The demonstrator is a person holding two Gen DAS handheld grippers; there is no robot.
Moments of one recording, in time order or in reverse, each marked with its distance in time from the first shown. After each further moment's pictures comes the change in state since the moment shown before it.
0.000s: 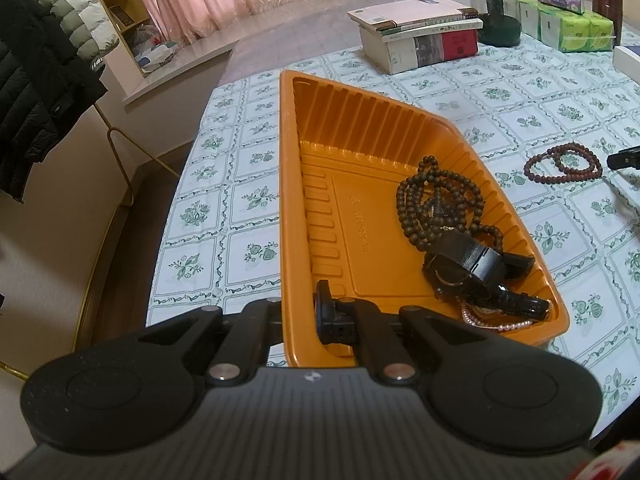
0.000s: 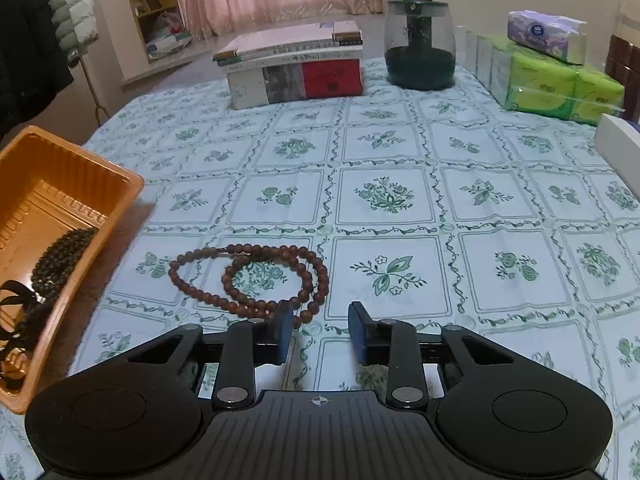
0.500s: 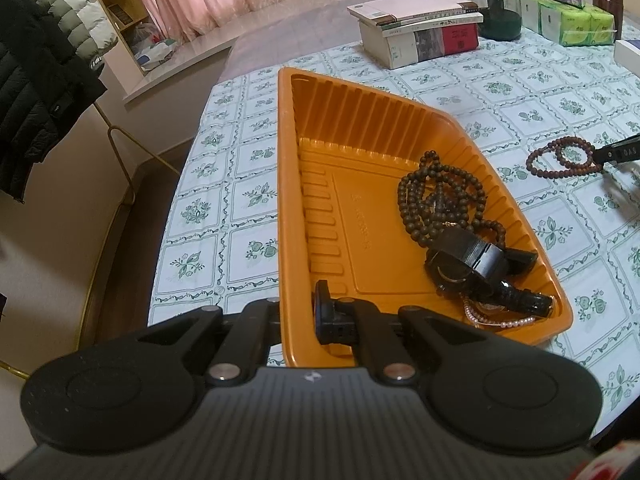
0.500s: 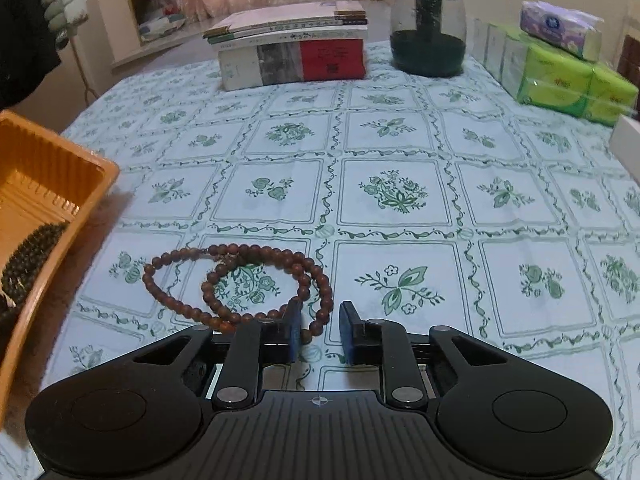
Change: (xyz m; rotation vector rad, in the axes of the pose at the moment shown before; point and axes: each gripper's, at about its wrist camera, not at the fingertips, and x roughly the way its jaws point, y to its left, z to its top) left arm 0.002 -0.002 0.001 0.011 0.014 0.008; right arm 0.036 0.006 0.010 -0.032 0.037 -0.031
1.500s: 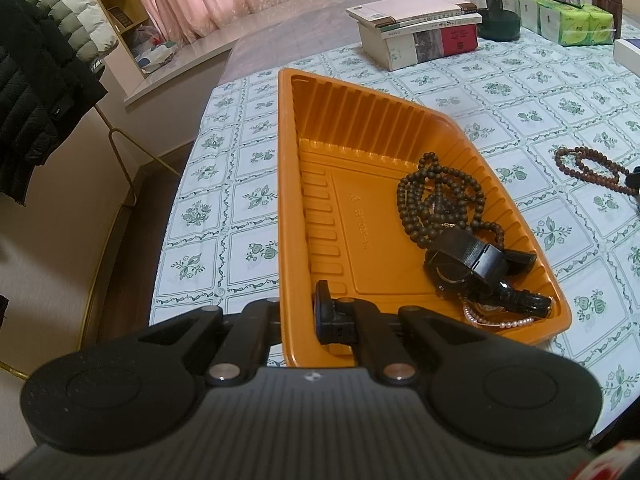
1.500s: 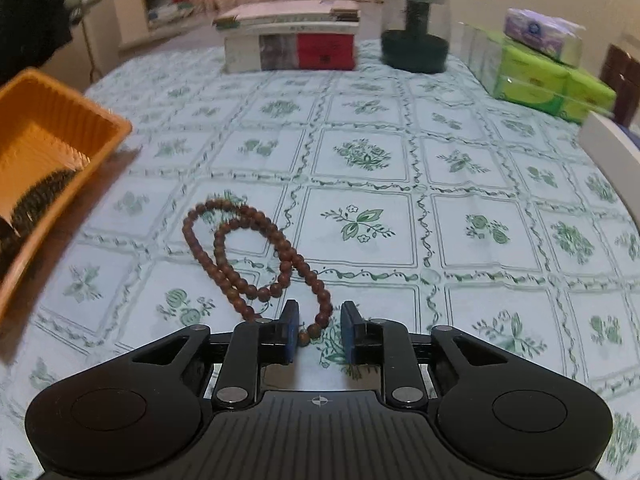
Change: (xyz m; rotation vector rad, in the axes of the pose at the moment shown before) left arm -0.003 -0.001 0.001 0.004 -0.003 0.003; right arm -0.036 -0.008 -0.044 -0.079 0.001 -0.044
